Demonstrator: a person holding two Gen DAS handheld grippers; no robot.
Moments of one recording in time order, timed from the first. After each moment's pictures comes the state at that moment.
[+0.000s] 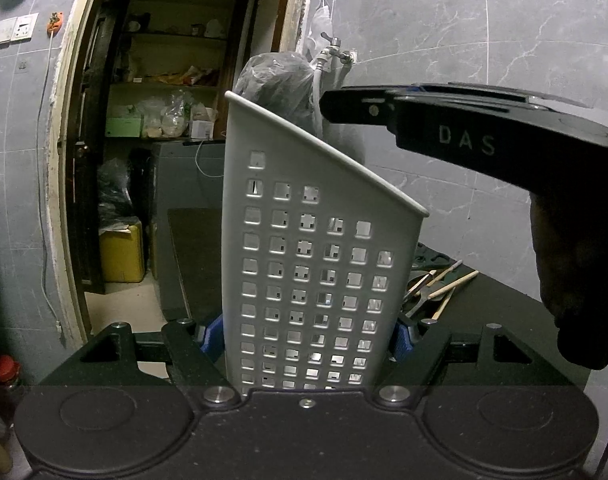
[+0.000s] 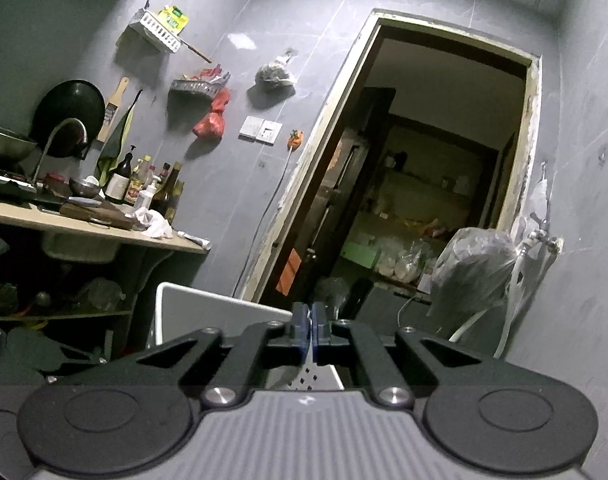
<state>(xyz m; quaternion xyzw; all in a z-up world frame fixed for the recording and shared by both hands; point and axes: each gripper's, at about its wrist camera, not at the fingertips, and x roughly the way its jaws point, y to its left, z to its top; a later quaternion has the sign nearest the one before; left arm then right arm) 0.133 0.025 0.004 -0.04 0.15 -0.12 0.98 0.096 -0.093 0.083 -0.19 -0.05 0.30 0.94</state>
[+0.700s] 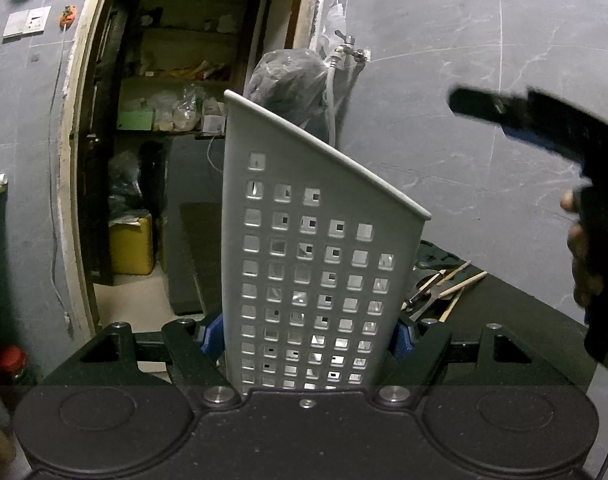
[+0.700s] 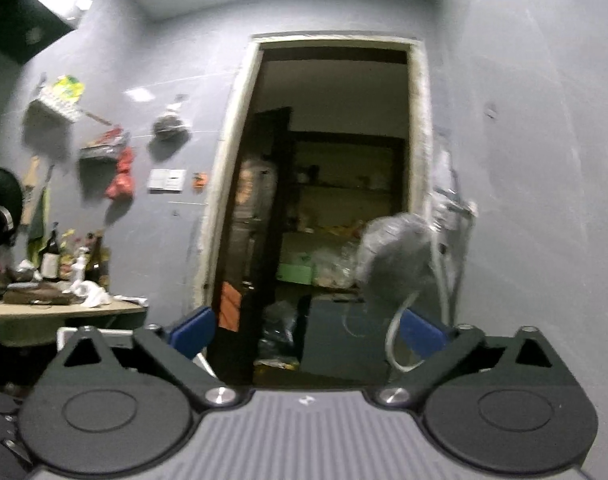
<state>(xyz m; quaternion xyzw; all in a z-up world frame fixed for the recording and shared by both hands) 0.126 0.025 0.008 -0.05 0.16 -0.10 0.98 0.115 -0.181 0.092 -0.03 -0.07 0.21 0.98</state>
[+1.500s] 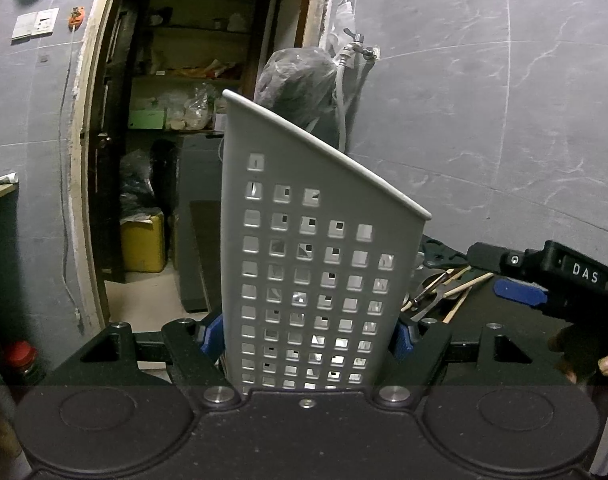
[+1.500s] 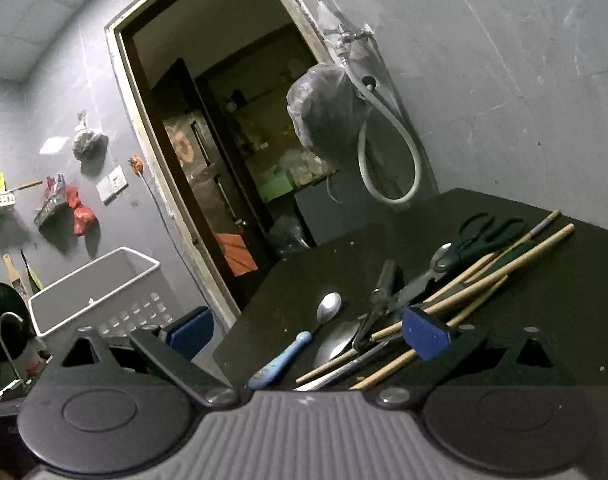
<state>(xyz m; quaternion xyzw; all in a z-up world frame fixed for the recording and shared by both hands) 0.122 0.014 0.010 -0.05 0.16 -0.07 0.98 0.165 -0.264 -0.010 0.20 0.12 0.22 0.94</state>
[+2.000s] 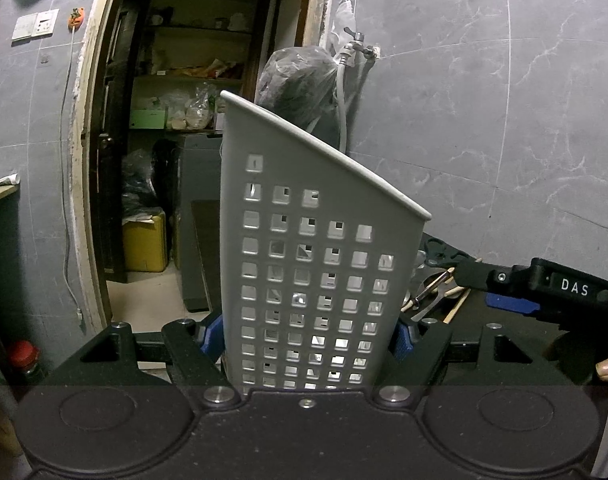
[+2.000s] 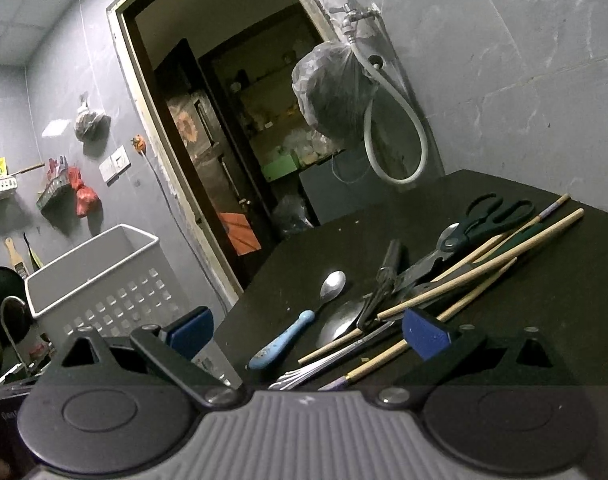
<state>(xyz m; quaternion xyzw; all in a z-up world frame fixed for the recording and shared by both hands) 0.121 0.012 0.009 -0.05 0.16 -0.07 0.98 0.169 -0.255 -0.013 0.19 0.16 0.24 0.94</state>
